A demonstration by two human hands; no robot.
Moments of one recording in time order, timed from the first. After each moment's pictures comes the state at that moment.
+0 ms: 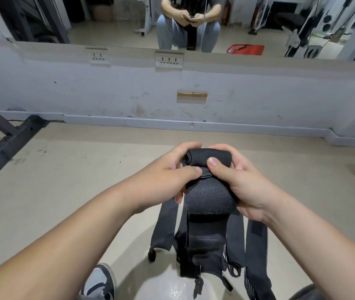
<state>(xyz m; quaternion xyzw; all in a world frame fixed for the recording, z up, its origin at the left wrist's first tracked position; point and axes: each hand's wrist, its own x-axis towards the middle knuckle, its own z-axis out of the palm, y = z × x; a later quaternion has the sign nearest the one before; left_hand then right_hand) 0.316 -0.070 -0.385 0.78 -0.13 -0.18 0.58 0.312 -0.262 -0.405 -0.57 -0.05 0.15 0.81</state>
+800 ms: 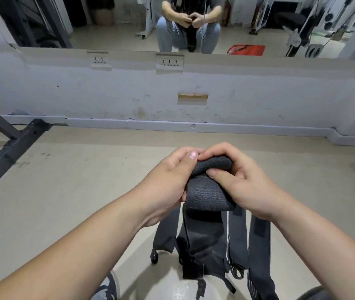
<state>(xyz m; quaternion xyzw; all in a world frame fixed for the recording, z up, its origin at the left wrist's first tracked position) 0.308 -0.089 -0.399 0.66 -0.04 -0.17 0.73 0.315 -0.272 -0.404 -0.73 -0.21 0.04 0.65</state>
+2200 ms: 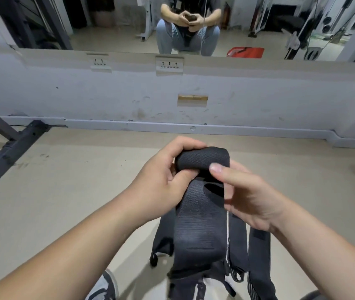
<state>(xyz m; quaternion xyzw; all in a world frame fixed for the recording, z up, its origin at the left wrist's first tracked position) 0.308 -0.070 -0.392 0.75 -0.19 -0.02 0.63 0.305 -0.268 -0.395 -0.56 -0.10 0.26 0.78</state>
